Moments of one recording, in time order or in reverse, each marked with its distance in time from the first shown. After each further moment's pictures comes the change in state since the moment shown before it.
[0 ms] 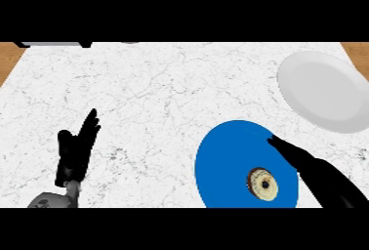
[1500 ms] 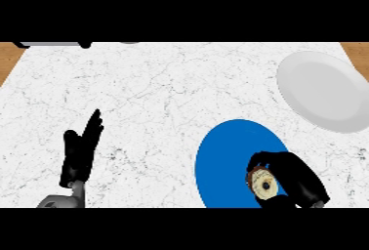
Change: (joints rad) left arm 0.024 -0.135 0.114 -0.040 -0.171 -0.092 0.056; right arm -0.021 0.297 -0.040 0.250 0.355 0.108 -0.228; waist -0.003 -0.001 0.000
